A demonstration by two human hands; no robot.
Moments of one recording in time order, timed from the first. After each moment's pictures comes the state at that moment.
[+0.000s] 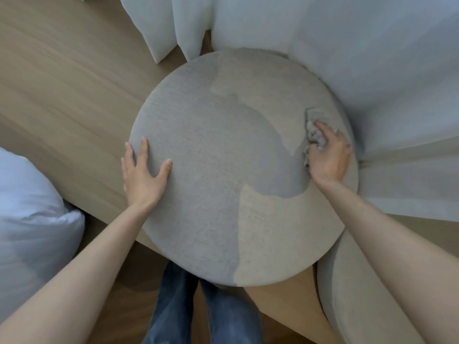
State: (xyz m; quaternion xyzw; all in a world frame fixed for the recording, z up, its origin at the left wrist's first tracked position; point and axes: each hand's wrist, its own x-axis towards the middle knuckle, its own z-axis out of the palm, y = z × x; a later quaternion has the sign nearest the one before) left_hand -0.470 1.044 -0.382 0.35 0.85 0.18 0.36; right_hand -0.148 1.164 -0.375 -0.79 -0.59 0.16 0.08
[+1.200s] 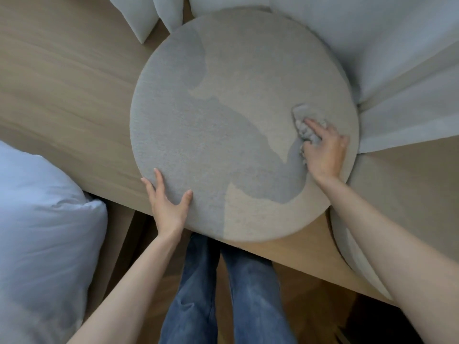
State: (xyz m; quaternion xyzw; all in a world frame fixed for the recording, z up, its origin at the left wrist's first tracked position) left_hand -0.440 0.941 -0.373 0.31 0.82 0.22 0.43; right_hand -0.147 1.059 -0.371 -0.79 -0.58 0.18 0.12
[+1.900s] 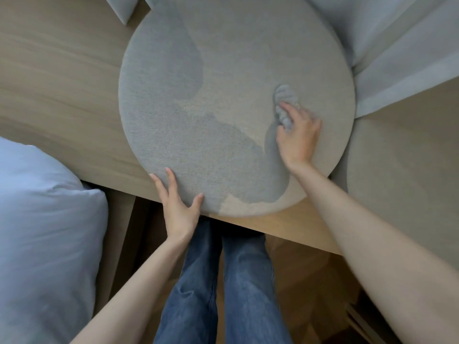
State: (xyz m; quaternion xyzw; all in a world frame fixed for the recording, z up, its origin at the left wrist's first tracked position) left_hand -0.422 0.890 -0.370 0.40 0.78 0.17 0.44; right_hand -0.194 1.016 -0.373 -0.79 -0.55 0.21 0.17
